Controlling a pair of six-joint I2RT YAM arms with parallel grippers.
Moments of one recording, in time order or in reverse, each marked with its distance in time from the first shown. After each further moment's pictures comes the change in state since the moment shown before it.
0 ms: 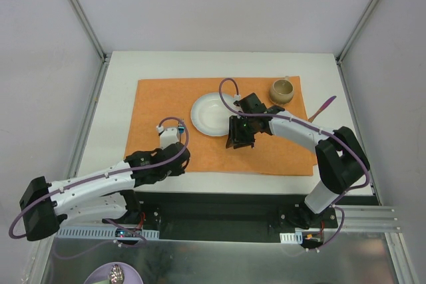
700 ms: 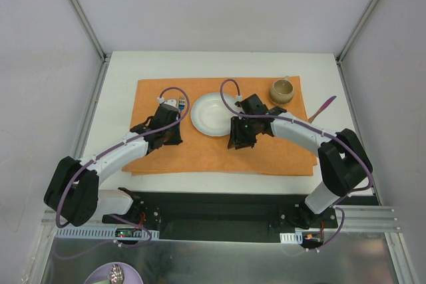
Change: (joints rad) left arm 0.513 0.319 0.105 0.372 0.343 0.460; right arm 0.000 -0.029 -0.018 -0.005 0.019 -0.012
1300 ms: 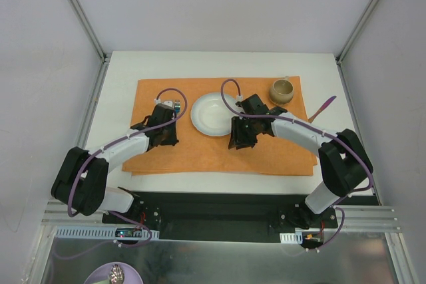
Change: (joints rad) left arm 0.100 0.101 -0.012 0.082 0.053 0.052; right arm -0.005 -0.004 -0.005 -0.006 0.005 -0.003
